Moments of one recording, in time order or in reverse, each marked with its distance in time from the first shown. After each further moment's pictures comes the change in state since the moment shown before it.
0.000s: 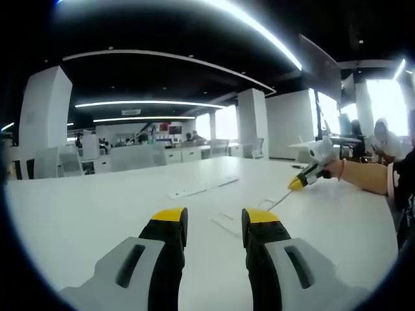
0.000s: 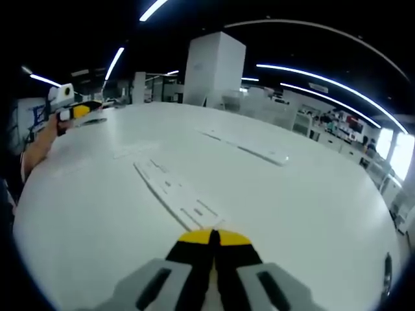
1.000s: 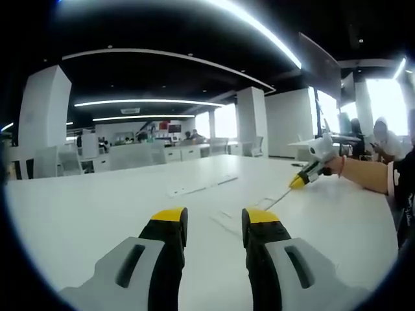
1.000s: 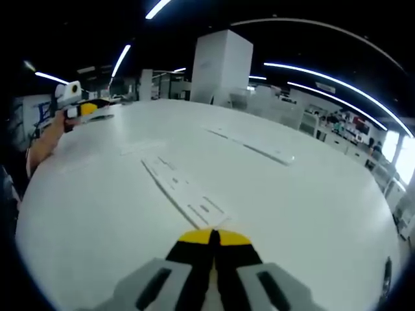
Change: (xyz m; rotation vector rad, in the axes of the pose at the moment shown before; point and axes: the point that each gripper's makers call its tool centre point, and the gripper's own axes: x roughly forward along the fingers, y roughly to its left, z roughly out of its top) left arm 0.001 -0.002 -0.004 0.001 0.013 -0.004; right arm -0.006 0.018 -0.005 -0.021 0.019 0.042
